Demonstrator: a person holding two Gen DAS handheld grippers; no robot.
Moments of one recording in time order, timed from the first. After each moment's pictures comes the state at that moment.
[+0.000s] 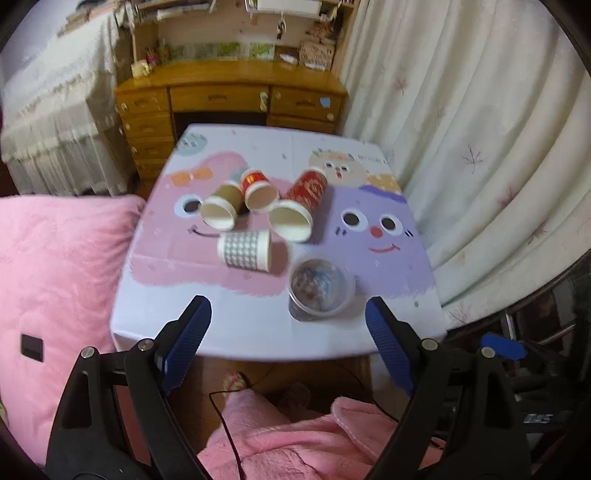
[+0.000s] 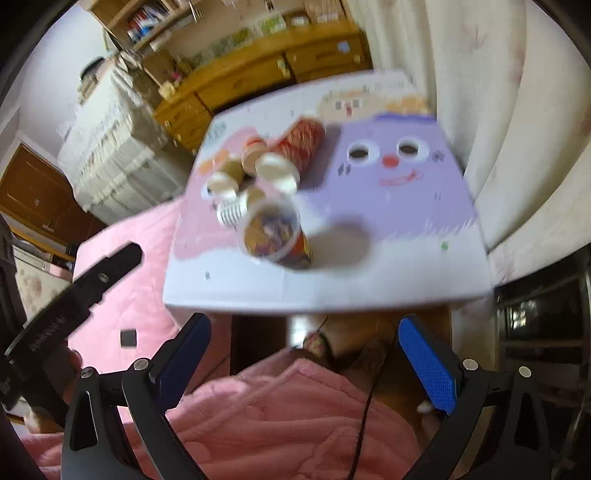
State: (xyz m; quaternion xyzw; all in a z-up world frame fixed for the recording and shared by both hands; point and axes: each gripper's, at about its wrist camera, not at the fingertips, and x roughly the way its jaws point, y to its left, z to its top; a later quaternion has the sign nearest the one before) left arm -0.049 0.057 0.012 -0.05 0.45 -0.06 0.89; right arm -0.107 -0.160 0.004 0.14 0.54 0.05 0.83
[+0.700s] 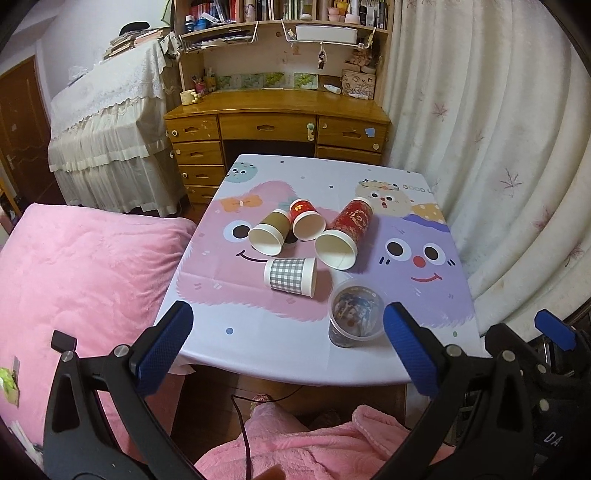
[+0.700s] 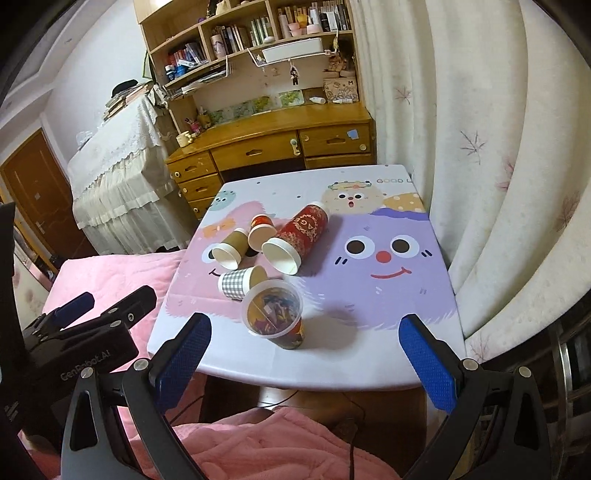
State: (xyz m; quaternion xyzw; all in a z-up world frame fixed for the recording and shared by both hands) left arm -0.062 0.060 0.024 -0.03 0.40 0.04 0.91; right arm -0.115 -0.128 0.069 0.06 0.41 0.03 0.91
